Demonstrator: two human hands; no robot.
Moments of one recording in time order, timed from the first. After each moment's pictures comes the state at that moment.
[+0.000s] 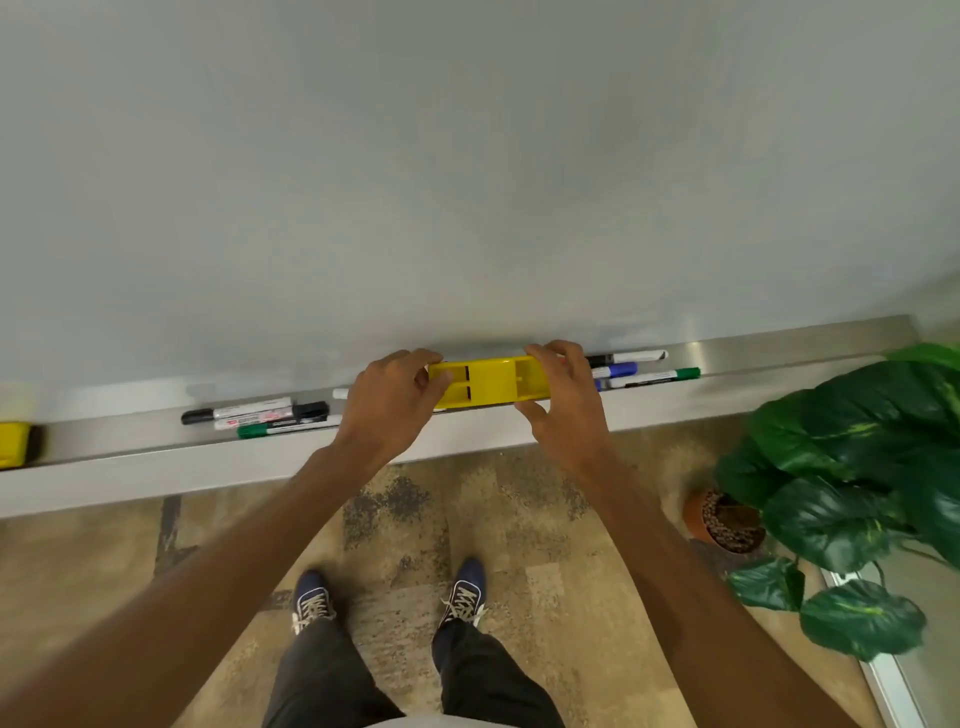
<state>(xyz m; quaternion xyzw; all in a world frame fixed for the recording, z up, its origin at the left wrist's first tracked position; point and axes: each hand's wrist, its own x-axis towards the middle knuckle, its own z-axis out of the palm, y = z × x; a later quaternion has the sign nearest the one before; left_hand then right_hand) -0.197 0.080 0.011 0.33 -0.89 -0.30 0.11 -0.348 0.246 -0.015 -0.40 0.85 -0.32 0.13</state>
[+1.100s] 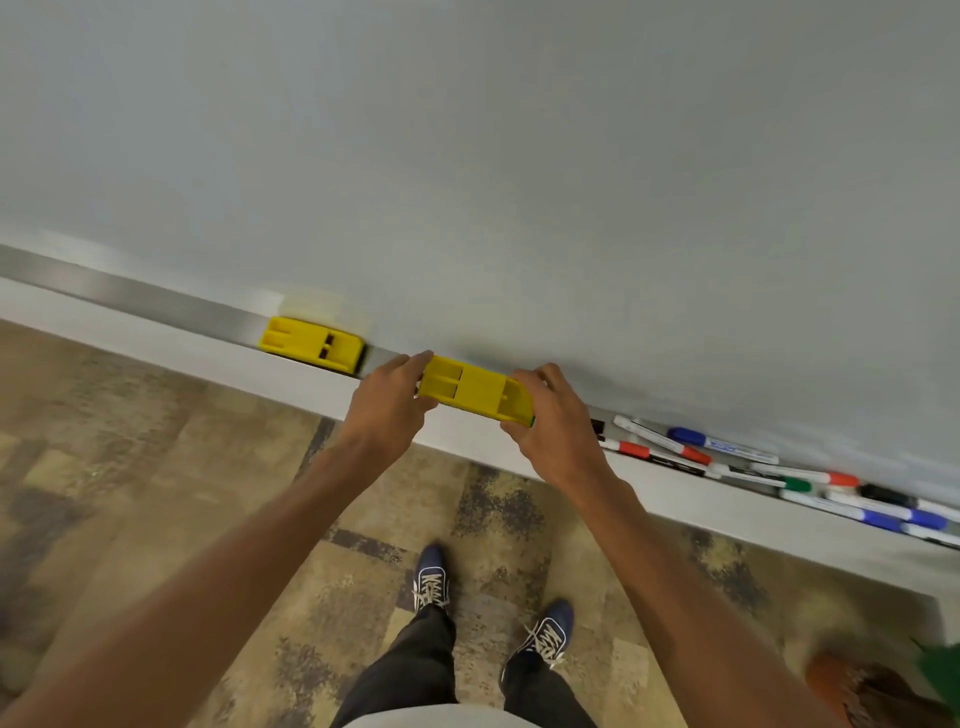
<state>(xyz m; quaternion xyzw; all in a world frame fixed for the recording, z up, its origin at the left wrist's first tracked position) 0.101 -0.084 0.012 0.53 -0.81 -0.25 0.11 -0.091 0.014 -0.001 -0.59 0.74 -0.24 0.21</state>
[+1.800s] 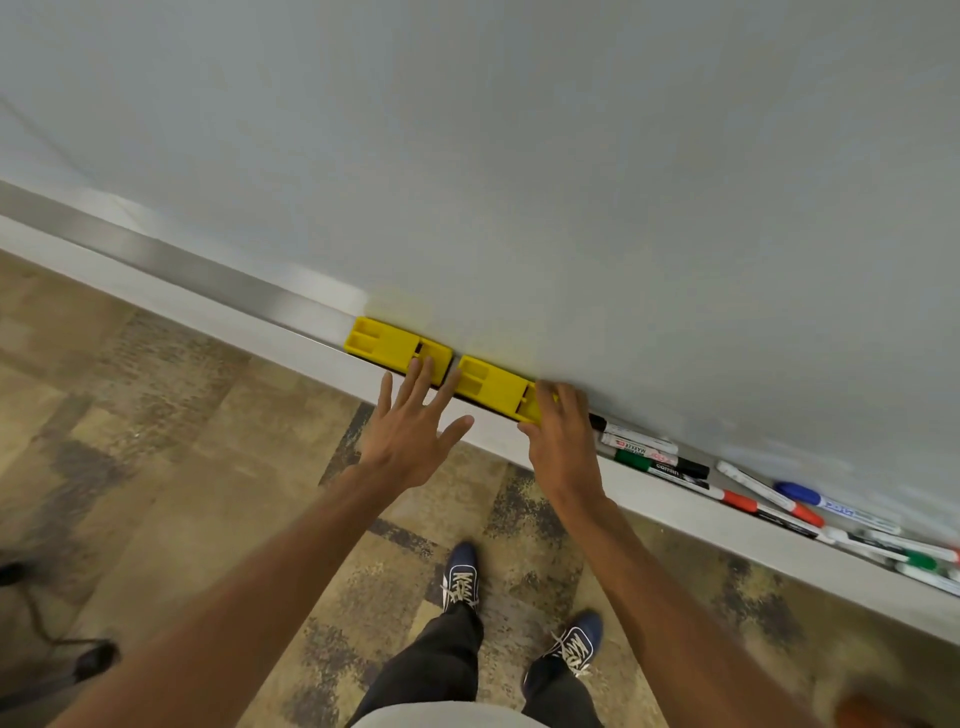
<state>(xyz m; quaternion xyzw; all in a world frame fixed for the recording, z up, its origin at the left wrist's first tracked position) 0.202 -0.134 -0.061 0.50 -0.84 -0.17 -0.07 0.009 -0.059 -0.043 -0.61 0.77 -0.13 0.10</state>
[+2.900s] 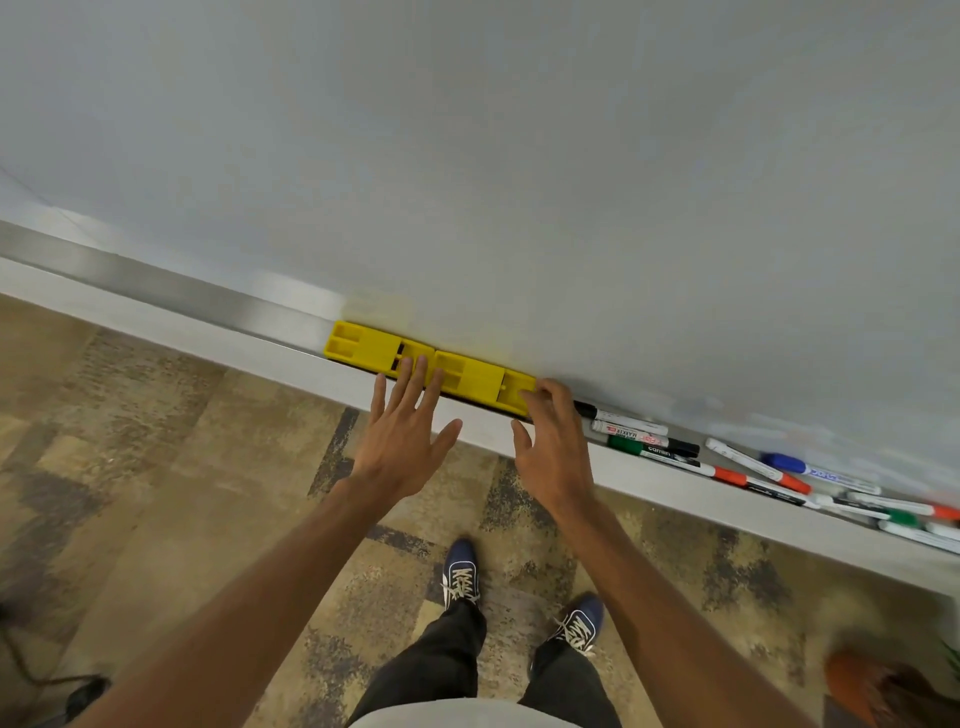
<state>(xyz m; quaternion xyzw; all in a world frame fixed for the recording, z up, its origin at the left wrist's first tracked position) 0.205 -0.131 -0.062 0.47 -0.86 -0.18 -0.03 0.015 -0.047 -0.068 -0.56 0.78 -0.24 0.12</state>
